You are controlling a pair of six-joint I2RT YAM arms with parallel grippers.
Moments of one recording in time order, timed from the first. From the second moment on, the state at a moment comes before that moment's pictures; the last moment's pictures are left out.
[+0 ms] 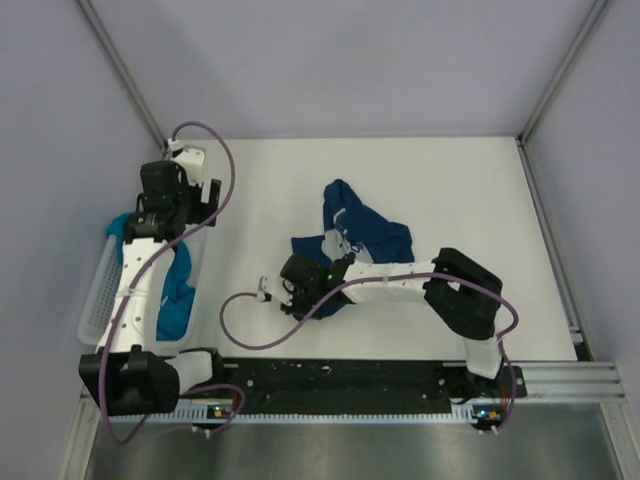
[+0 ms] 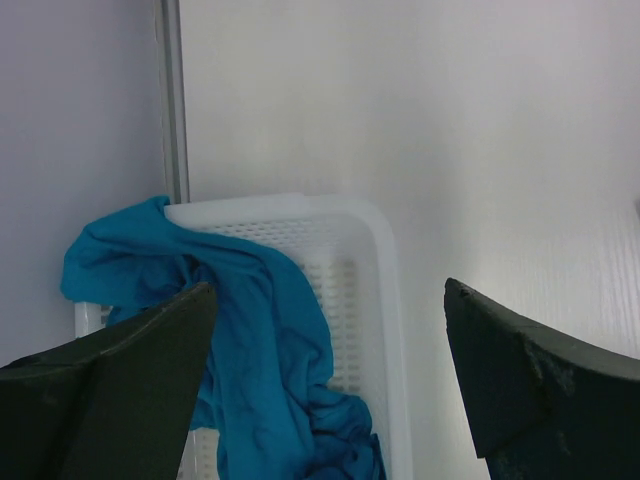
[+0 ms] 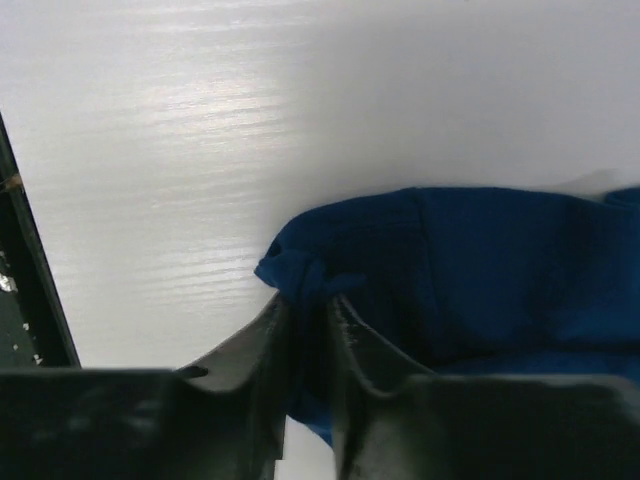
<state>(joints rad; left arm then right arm) 0.04 1.20 1.20 -0.59 -0.03 0.27 1.16 1.92 1.26 -0.37 -0.15 -0.31</state>
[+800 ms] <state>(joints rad) 0.05 1.07 1.13 -0.58 0.17 0.37 0.63 1.19 1.59 -0.43 -0.29 -0.26</state>
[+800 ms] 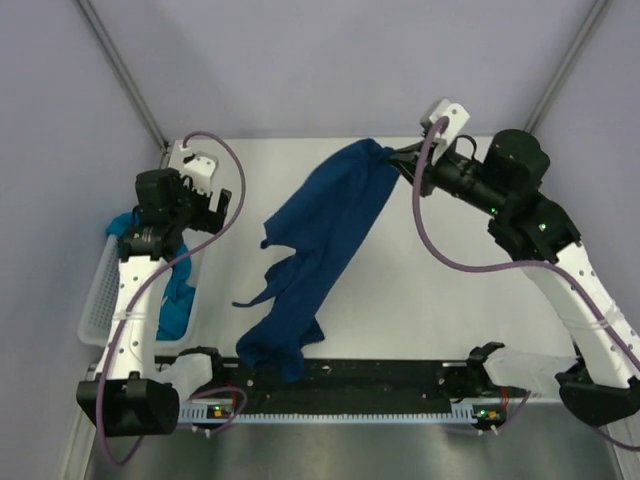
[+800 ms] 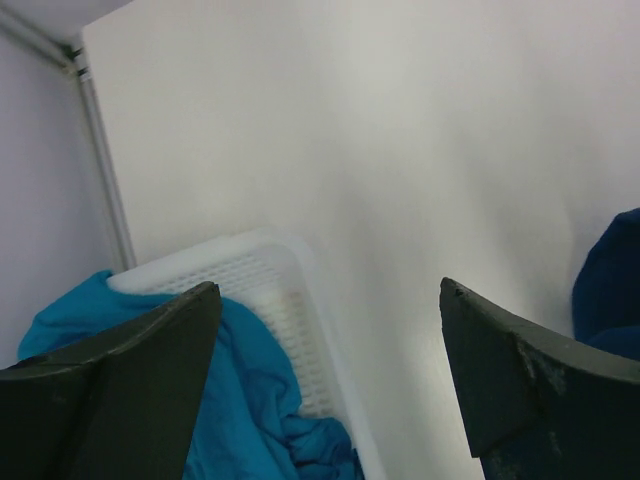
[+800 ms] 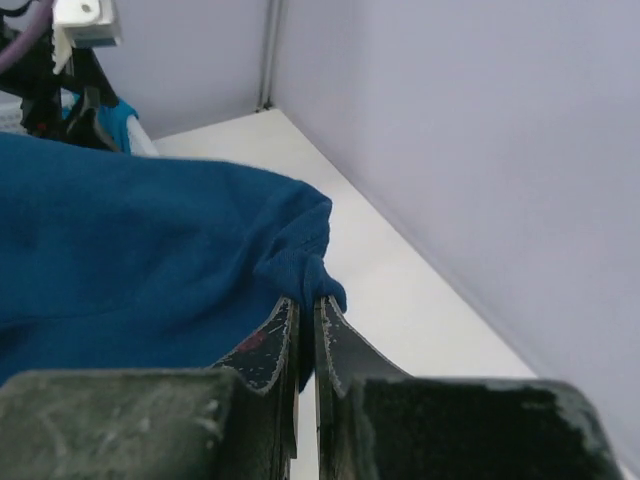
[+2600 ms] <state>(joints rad) -0.59 1.28 1.36 -0.89 -0.09 0.53 0.14 0.96 1.11 -0.35 -0.15 0.09</state>
